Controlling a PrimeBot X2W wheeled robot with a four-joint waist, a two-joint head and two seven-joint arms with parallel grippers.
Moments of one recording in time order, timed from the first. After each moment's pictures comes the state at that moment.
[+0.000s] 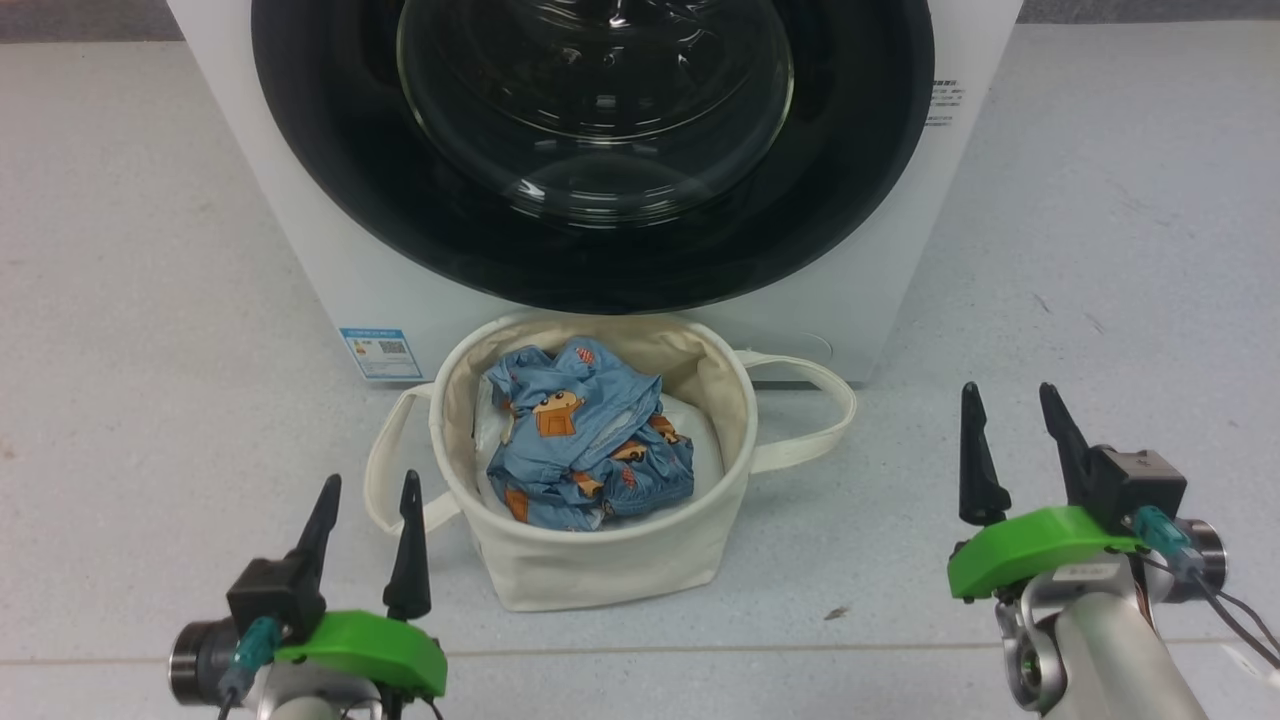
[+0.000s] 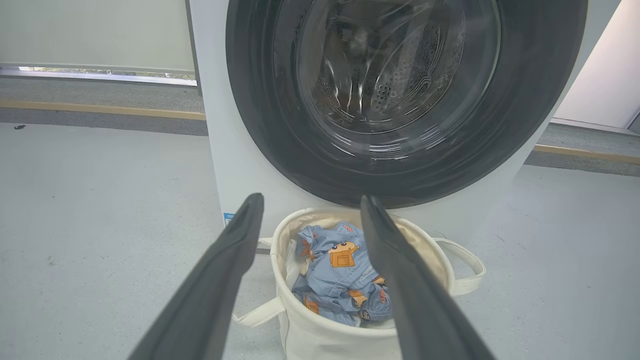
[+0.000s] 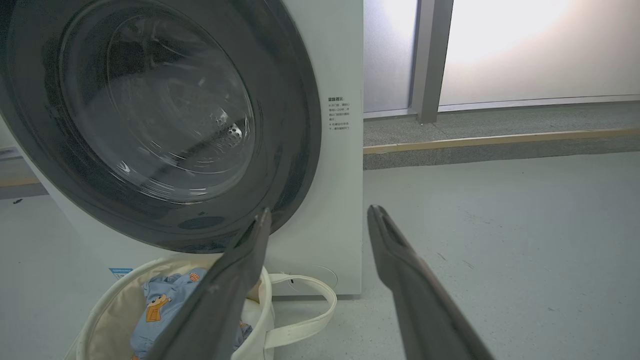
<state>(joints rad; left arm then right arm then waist) -0.19 0.04 -0.07 0.40 -0.16 0.12 -0.25 -0.26 -0.05 0.04 0.41 0.14 0.13 -0.25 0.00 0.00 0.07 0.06</state>
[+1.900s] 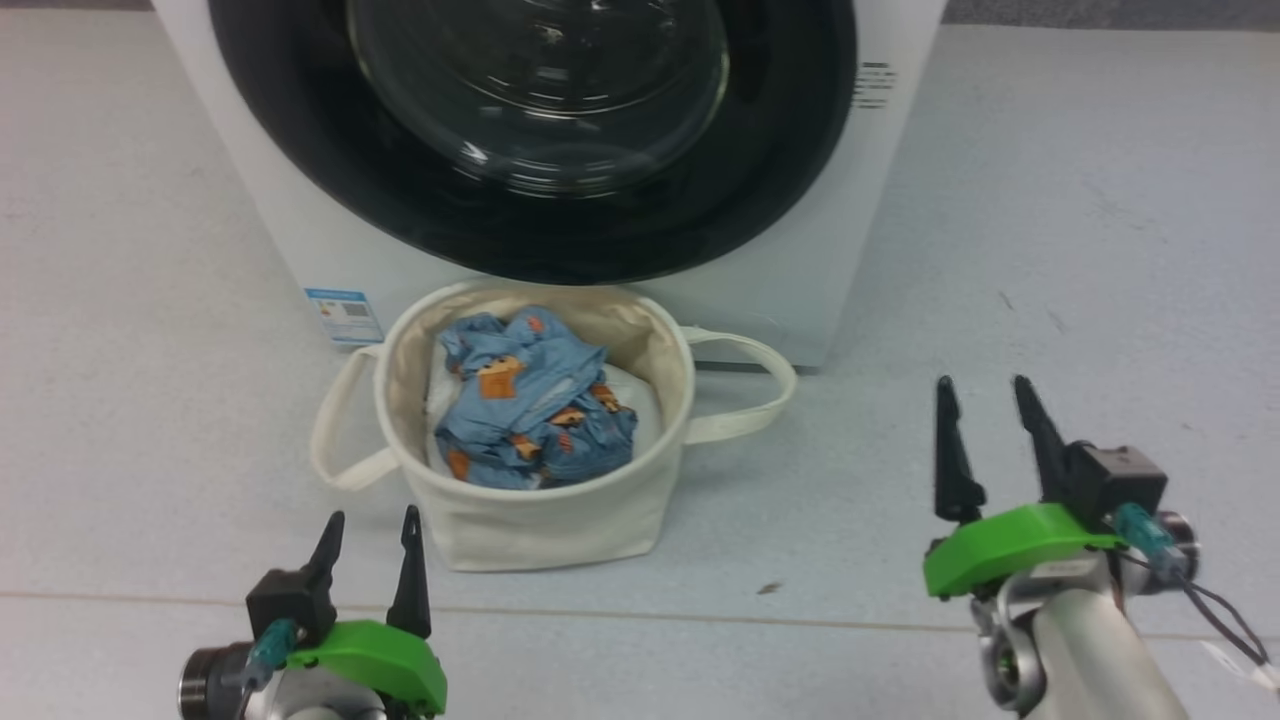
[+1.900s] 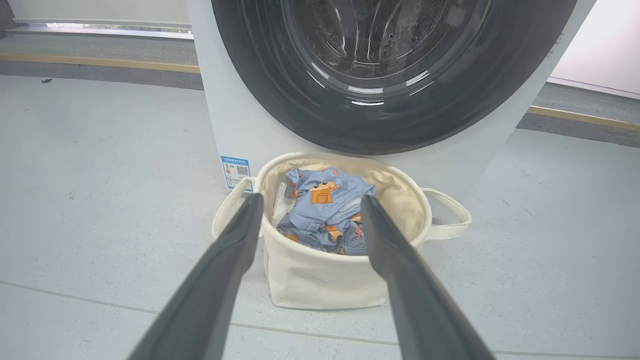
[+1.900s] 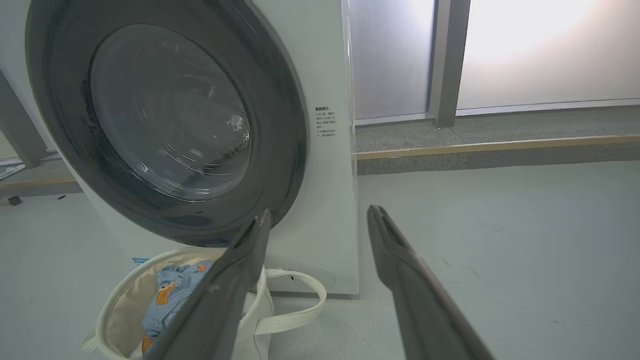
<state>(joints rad) -0.23 0.04 -0.09 0.57 -0.17 0.14 -0.25 -0.26 -0.05 0.08 0.39 0.17 0.13 -0.25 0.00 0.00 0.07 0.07</state>
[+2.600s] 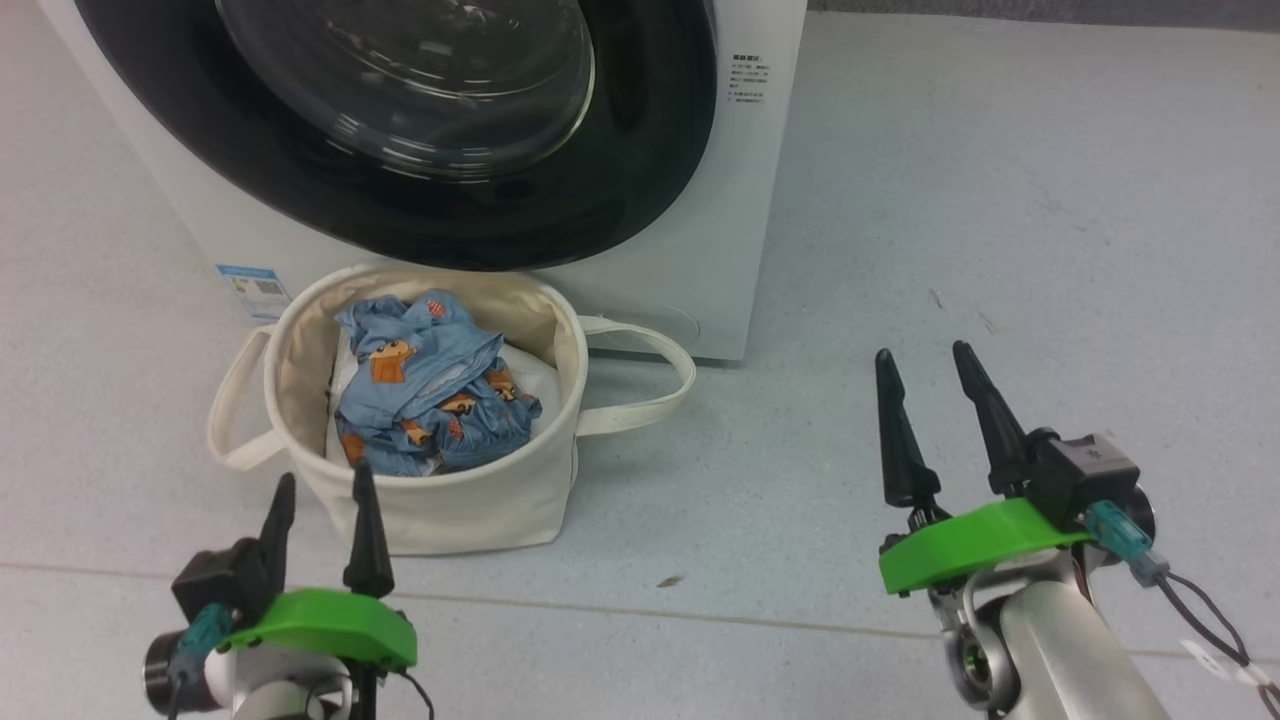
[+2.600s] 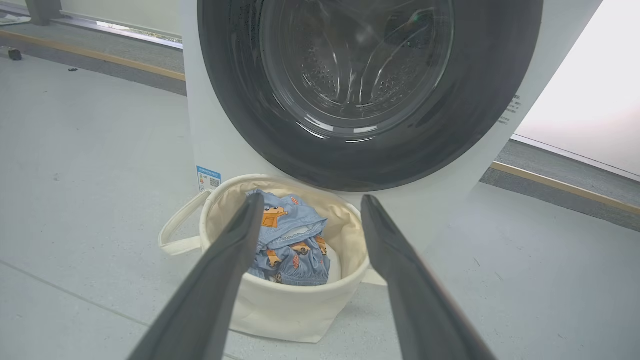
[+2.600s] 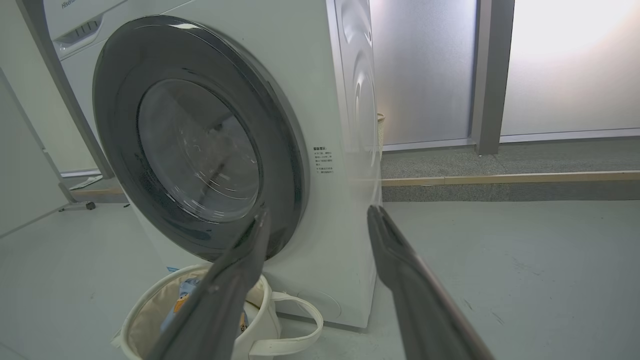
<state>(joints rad) -0.23 0.03 -0.02 0.45 -0.25 0.14 -0.25 -0.25 -0.06 0.21 0.23 0.23 0.13 -0.25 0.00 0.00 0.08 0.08</state>
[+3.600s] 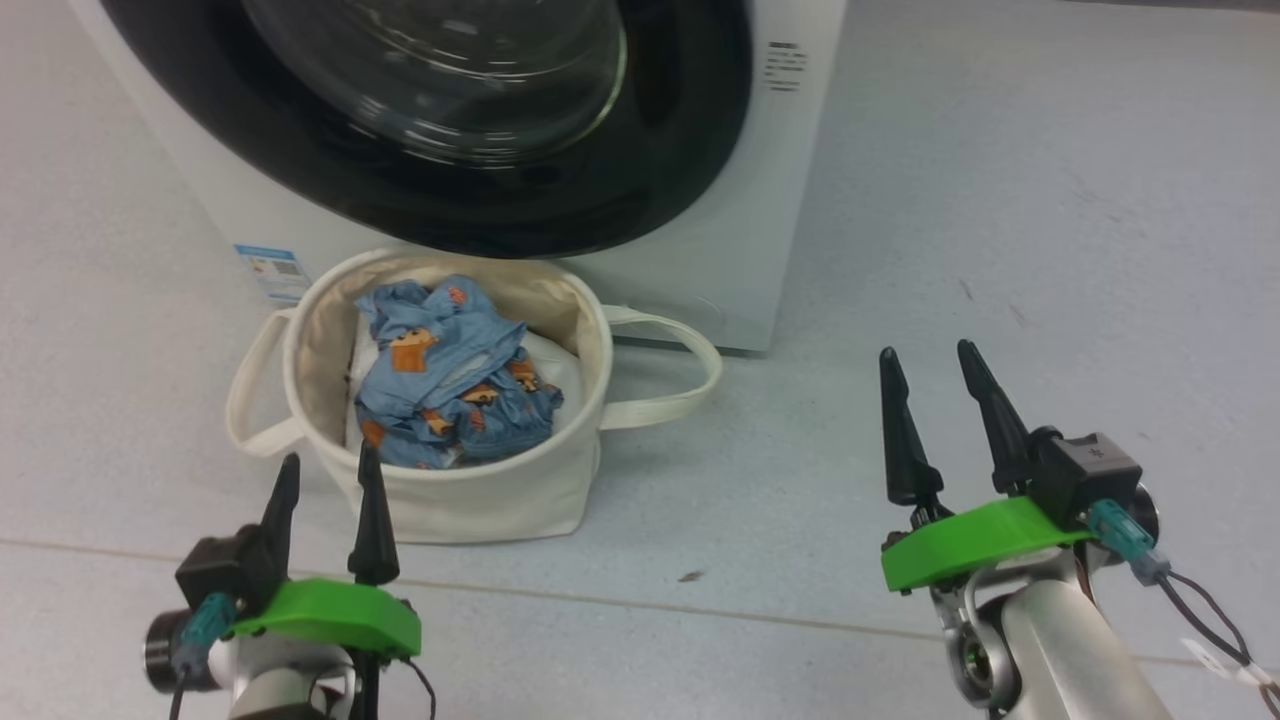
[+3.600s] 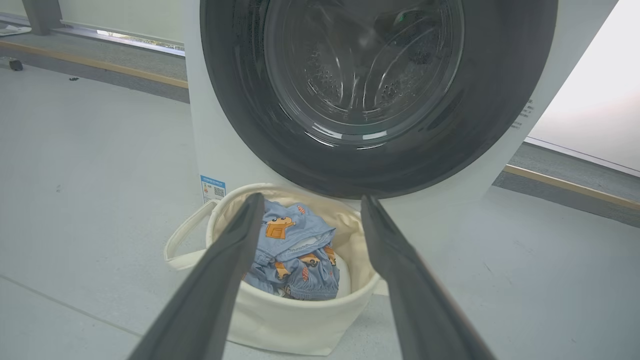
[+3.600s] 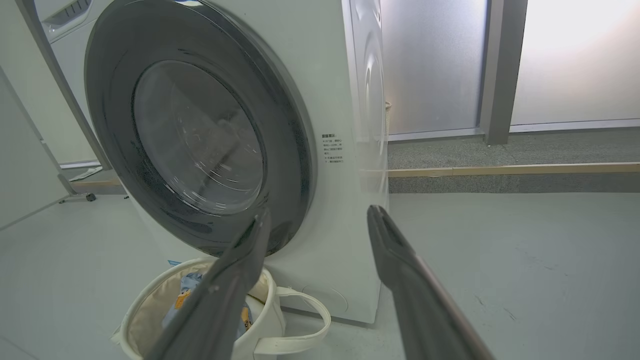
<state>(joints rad) -0.23 0.03 -0.02 0.43 -0.25 0.13 -0.25 -0.25 -0.06 0.21 0.23 0.23 0.13 -0.25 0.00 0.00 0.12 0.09</state>
